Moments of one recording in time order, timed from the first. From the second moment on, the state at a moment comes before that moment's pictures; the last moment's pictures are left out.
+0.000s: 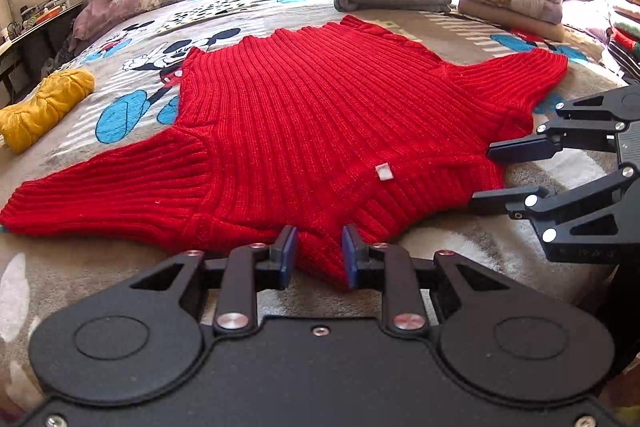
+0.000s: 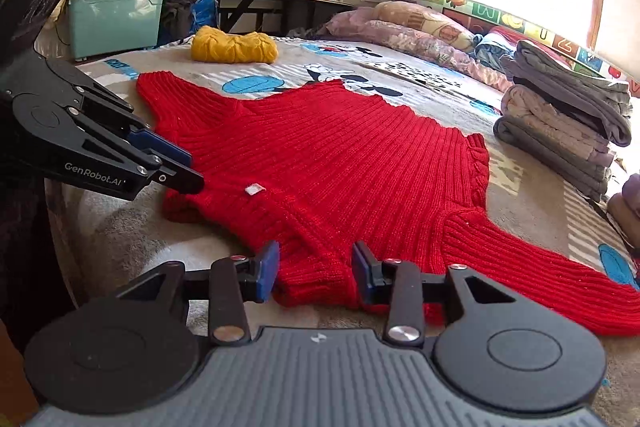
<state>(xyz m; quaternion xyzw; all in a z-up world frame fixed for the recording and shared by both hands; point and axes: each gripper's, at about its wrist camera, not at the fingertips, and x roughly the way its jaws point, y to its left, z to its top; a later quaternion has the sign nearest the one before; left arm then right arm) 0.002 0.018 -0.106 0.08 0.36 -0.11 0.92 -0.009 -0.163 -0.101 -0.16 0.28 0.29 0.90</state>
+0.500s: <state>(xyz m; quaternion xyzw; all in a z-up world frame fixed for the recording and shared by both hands) 0.020 0.159 -0.106 -0.39 0.34 -0.01 0.86 0.002 -0.252 -0.076 0.23 0.33 0.23 0.89</state>
